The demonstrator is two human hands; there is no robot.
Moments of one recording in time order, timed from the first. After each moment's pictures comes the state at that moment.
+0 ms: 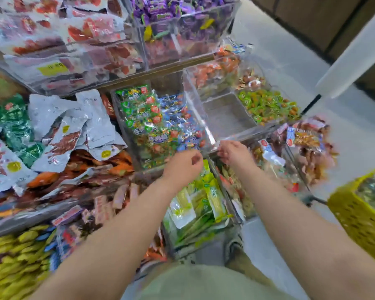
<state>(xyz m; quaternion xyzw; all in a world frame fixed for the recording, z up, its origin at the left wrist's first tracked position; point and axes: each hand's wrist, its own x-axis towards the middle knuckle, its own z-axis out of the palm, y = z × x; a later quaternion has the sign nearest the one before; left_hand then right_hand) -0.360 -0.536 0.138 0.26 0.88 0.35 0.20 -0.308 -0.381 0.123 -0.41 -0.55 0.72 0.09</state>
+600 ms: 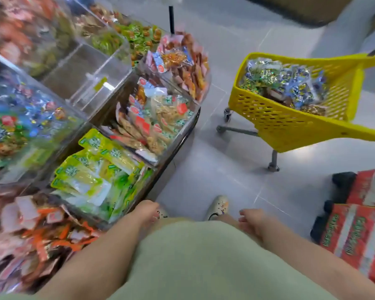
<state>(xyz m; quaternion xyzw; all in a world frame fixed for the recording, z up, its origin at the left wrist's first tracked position) -0.137 -0.544 -0.002 0.09 0.81 0.07 0.58 0.160 -0.435 -0.018 -0.75 -0.27 0.59 -0.09</state>
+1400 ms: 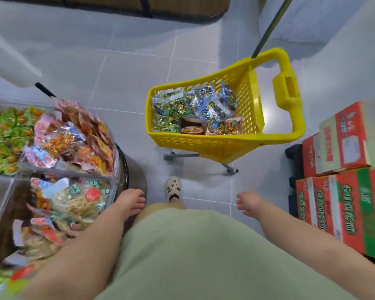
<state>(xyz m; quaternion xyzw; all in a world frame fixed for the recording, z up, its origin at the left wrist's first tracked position) -0.062 -0.220 0.005 0.14 0.79 0.11 0.59 0.281 -0.230 0.000 -0.78 -0.16 0.60 0.04</state>
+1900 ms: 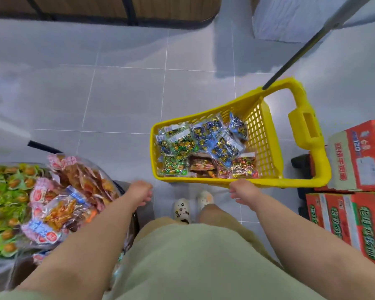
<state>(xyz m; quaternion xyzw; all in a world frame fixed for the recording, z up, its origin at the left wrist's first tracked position) -0.089 -0.006 -0.001 0.27 0.77 0.01 0.58 0.220 -0.036 0.007 -0.78 -0.19 0.59 0.07</state>
